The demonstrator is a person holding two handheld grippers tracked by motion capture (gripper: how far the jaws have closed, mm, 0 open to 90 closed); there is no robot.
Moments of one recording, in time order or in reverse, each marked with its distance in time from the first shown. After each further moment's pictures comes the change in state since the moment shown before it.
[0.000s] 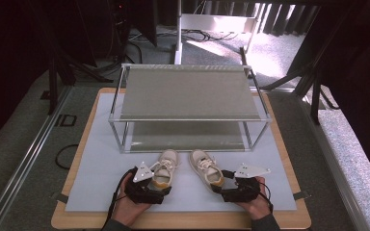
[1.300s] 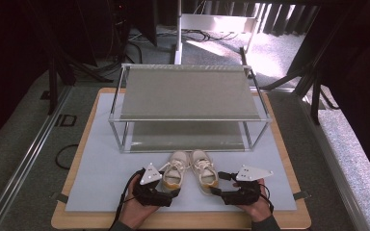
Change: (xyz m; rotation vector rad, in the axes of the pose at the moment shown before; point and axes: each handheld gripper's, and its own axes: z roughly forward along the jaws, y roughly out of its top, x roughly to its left) left arm -0.019 0.009 -0.001 -0.053 -0.077 0.005; right arm 0.008 0.005 -0.010 -0.064 0.072 -0.037
